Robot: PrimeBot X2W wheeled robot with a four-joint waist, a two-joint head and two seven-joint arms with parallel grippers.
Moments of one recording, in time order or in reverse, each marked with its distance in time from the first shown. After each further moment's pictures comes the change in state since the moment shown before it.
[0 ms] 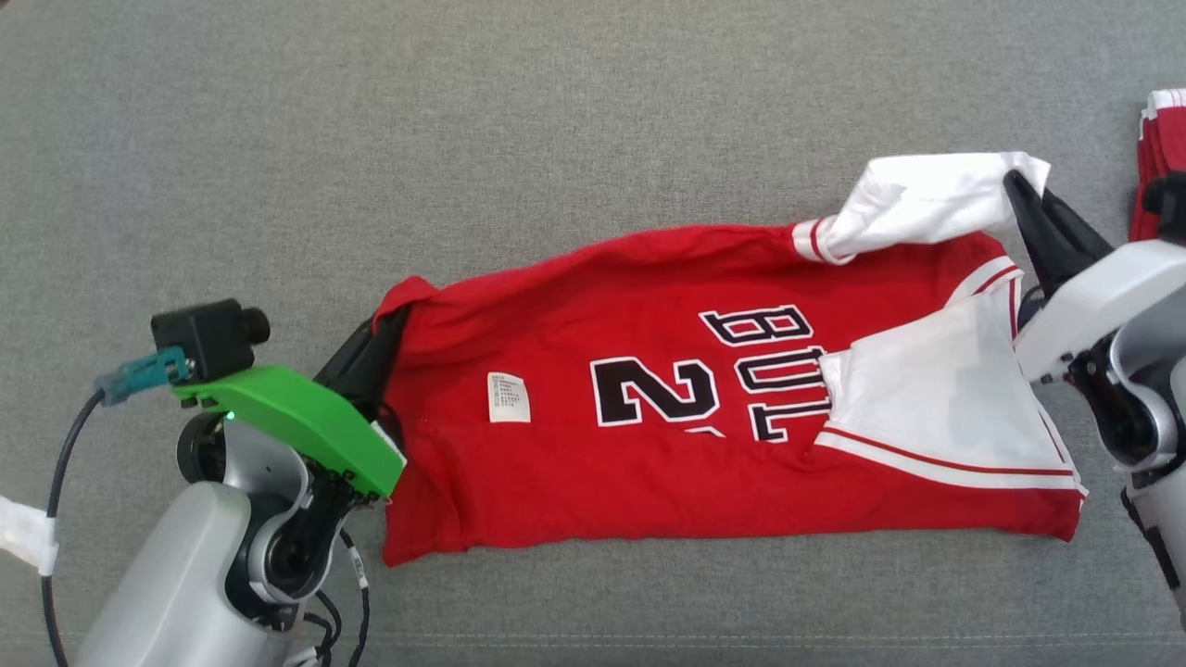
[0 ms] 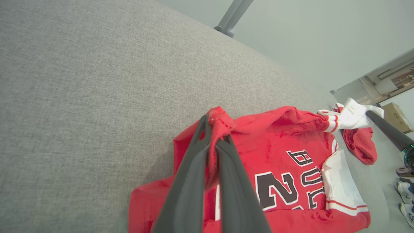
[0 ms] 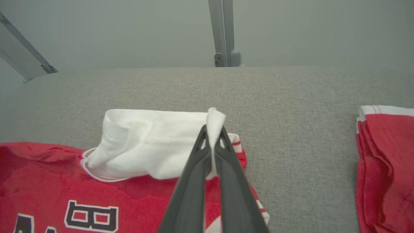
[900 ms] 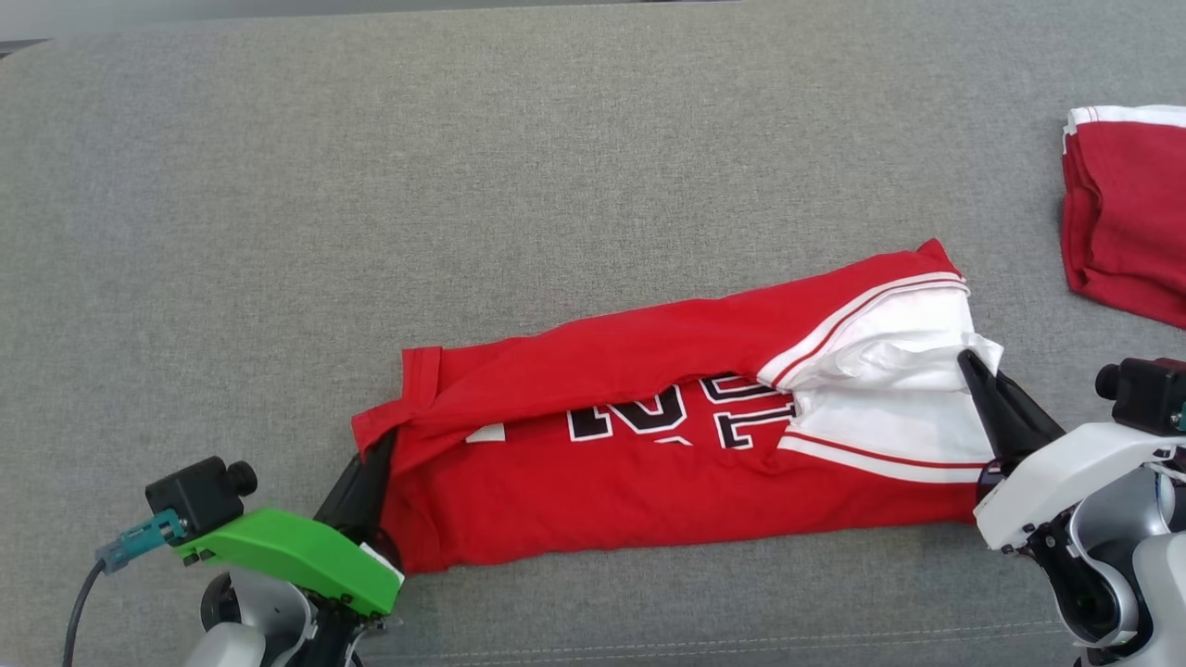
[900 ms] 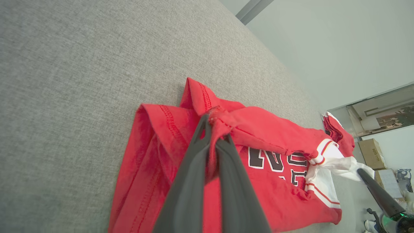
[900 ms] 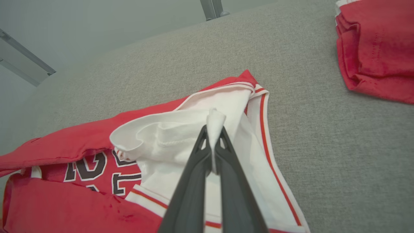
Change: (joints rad) left arm 0.286 -0.035 0.063 -0.074 -0.095 0.053 -0.125; right arm 0.409 0.192 -0.169 -0.260 -0.048 -0.001 0.085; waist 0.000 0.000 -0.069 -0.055
